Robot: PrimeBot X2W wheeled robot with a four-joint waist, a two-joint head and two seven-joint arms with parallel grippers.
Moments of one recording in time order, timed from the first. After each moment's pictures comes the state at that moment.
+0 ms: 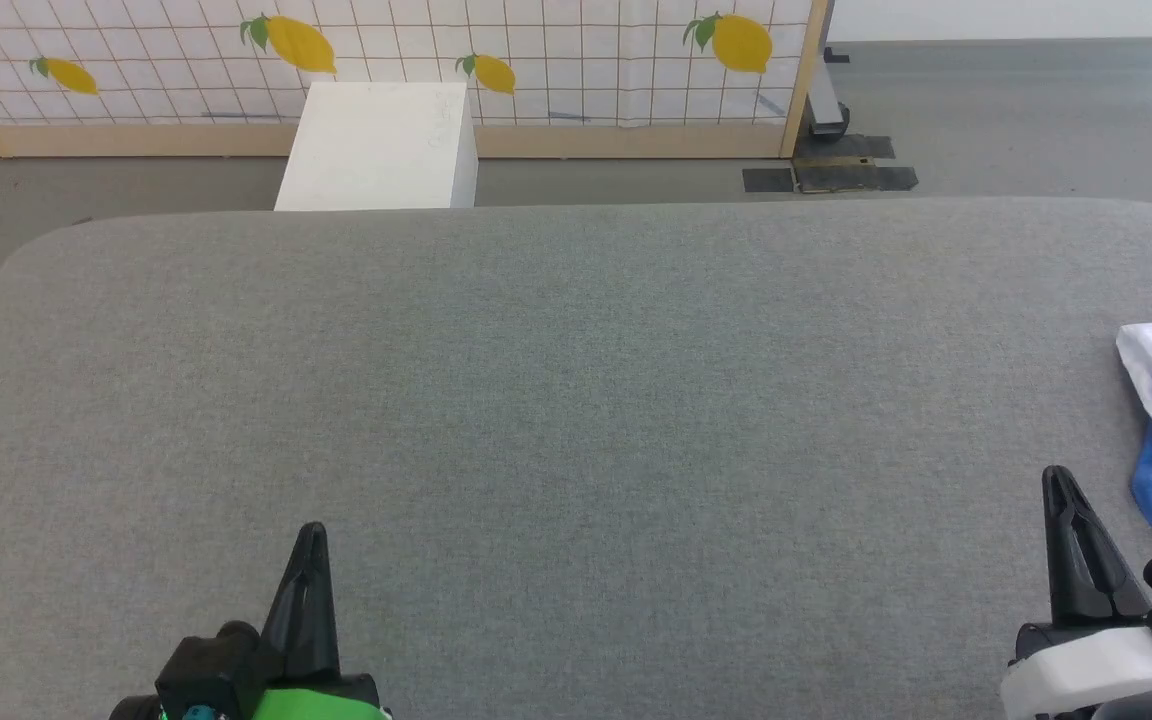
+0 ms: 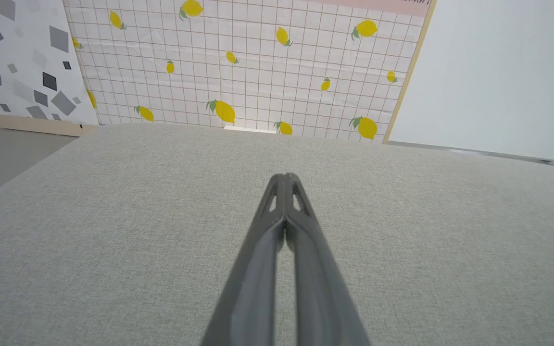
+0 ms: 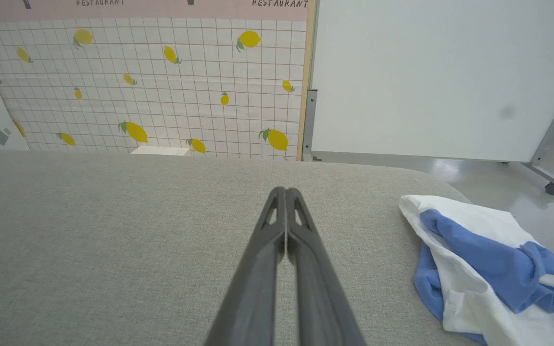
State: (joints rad) left arm 0.17 0.16 -0.17 -0.08 -0.27 0.13 -0.25; right arm 0.12 -0.05 -0.16 -0.08 0.03 0.13 -0.12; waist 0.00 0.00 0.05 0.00
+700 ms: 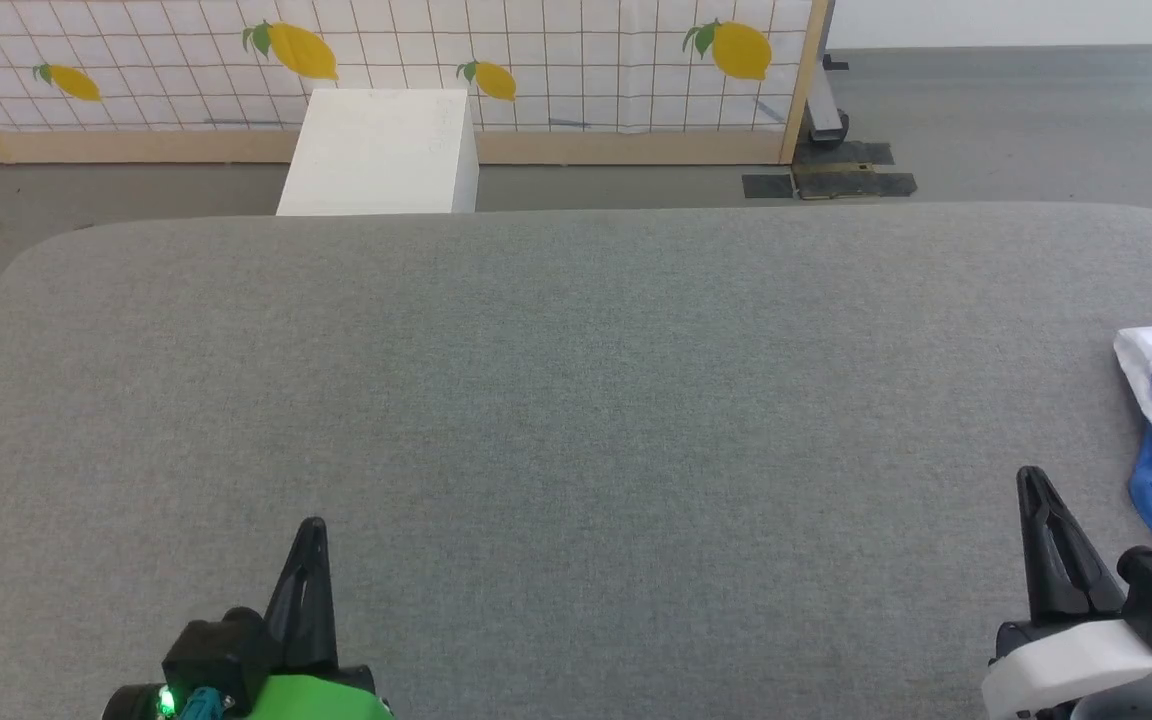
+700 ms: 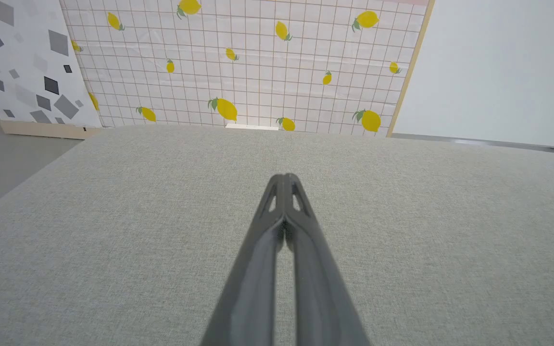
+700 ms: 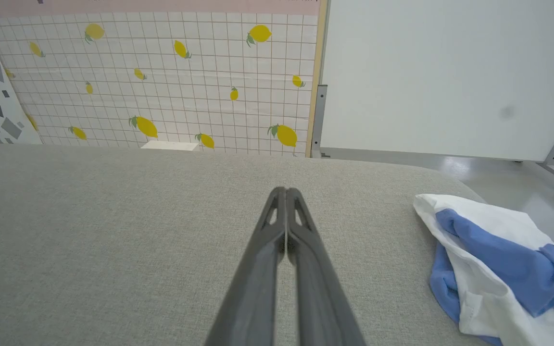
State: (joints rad) left arm 0.15 0.14 -0.14 -0.07 -0.22 0.11 -0.20; right arm 0.11 -0.05 -0.13 -0.06 0.03 0.13 -0.10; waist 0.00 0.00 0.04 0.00
